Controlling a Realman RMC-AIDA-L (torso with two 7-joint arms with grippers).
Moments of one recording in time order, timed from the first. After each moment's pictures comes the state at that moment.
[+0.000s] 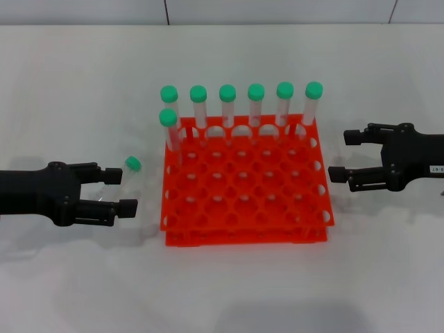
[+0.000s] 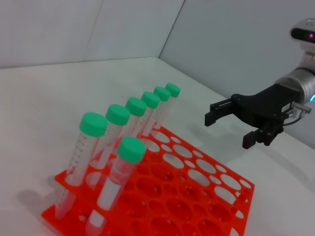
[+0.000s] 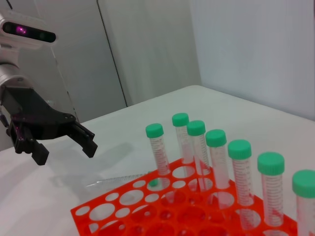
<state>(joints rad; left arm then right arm) -0.44 -1.97 0.67 0.73 2.11 1.79 -1.59 0.41 2.01 -1.06 -0.88 -1.79 -1.45 1.52</state>
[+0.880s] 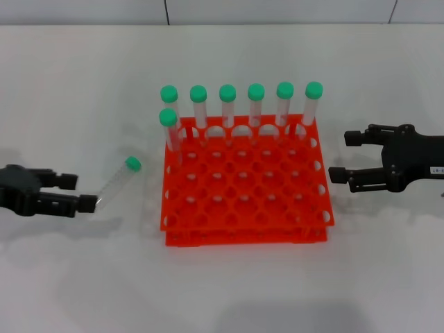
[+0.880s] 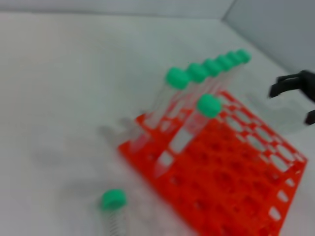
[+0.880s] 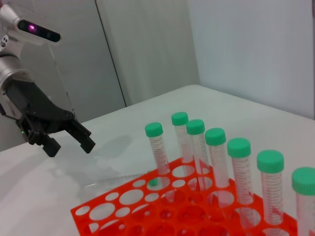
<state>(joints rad) -0.45 -1.91 0.67 0.83 2.22 1.78 -1.83 0.41 2.01 -1.06 -0.88 -1.79 -1.45 1.52</state>
